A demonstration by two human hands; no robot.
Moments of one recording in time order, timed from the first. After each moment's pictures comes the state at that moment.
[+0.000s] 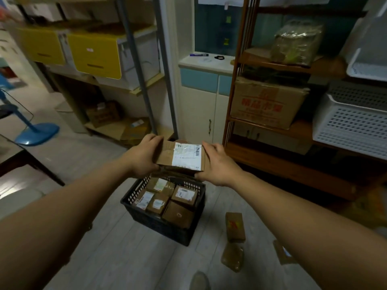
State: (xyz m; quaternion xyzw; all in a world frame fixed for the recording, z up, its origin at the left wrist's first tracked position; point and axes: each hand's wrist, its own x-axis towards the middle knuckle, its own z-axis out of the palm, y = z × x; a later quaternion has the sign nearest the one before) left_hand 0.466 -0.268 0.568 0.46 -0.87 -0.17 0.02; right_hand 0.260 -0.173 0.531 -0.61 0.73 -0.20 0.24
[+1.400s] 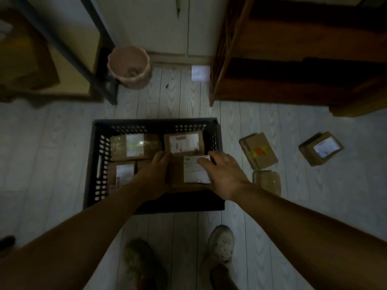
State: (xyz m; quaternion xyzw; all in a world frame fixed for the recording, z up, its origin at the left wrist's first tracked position) left_hand 0.452 -0.554 0.085 0.26 -0.88 -0.29 -0.27; right_hand 0.319 -0.383 0.048 -0.53 0.81 -0.02 0.26
